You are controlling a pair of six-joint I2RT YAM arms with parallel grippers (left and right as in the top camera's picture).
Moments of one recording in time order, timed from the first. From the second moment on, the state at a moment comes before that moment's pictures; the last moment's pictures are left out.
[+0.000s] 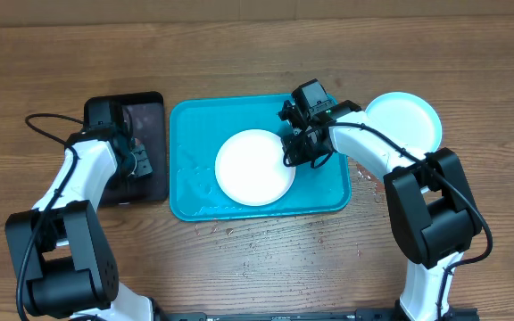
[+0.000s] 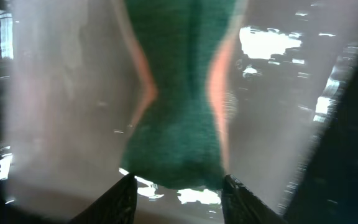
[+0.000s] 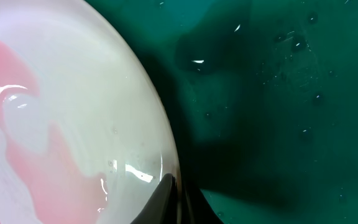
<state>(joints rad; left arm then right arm) 0.17 1.75 1.07 -0.70 -0.10 -0.20 0.43 2.04 1.38 -0.66 -0.24 0.07</state>
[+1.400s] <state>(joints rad) 0.17 1.75 1.10 -0.73 0.09 -0.24 0.48 1.81 1.40 -0.69 0.11 0.07</state>
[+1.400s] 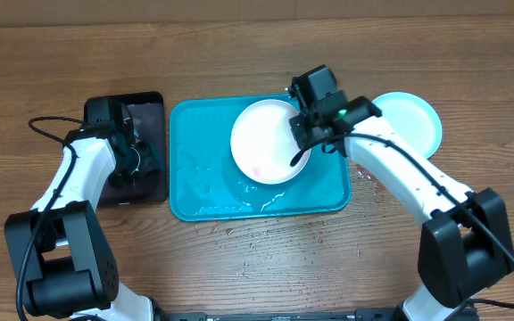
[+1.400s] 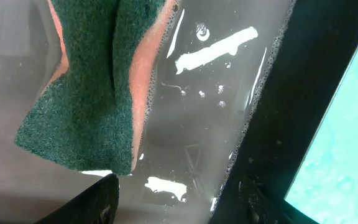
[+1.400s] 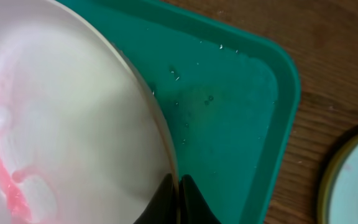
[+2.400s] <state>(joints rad) 0.17 1.75 1.10 -0.73 0.09 -0.24 0.92 1.81 1.39 -0.44 1.12 0.06</state>
